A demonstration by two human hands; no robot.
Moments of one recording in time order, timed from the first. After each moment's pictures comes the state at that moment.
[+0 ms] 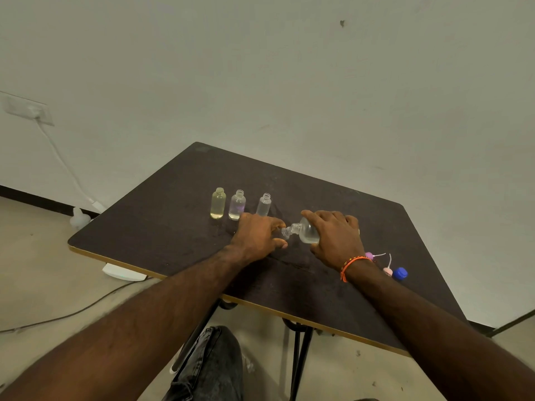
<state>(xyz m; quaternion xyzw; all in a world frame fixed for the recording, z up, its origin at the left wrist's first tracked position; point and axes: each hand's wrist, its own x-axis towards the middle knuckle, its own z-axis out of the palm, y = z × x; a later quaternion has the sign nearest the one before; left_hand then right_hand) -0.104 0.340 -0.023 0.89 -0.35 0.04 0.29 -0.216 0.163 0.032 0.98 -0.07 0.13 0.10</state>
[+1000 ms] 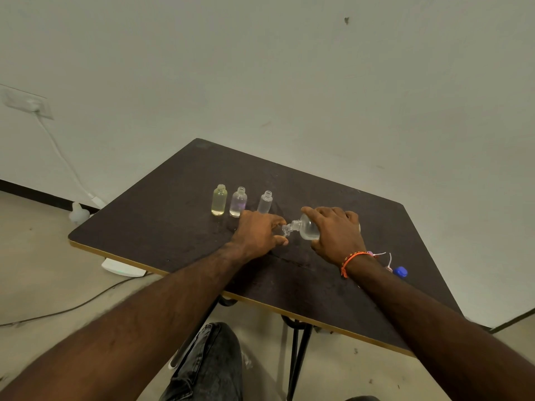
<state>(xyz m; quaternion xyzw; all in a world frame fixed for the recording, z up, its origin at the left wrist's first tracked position) -0.103 0.341 -0.025 0.89 -0.34 0.03 0.31 -0.211 0.169 0.038 0.98 -0.06 0.12 0.12</state>
